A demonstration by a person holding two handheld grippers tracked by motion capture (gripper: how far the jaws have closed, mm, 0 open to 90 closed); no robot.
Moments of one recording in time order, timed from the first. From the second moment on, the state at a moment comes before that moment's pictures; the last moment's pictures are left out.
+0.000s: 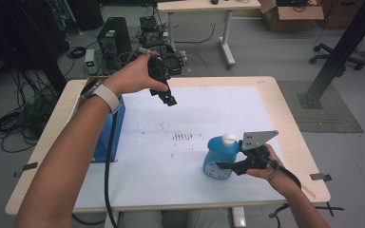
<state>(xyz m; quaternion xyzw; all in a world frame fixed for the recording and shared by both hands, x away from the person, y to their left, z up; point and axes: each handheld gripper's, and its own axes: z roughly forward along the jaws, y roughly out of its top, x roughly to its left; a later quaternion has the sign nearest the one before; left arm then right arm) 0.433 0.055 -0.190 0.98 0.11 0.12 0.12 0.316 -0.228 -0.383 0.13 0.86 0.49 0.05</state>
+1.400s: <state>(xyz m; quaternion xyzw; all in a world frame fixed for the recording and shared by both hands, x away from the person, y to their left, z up) 0.333 0.063 -0.142 0.98 0.02 0.07 0.18 0.314 -0.192 -0.257 0.02 0.90 0.44 0.01</state>
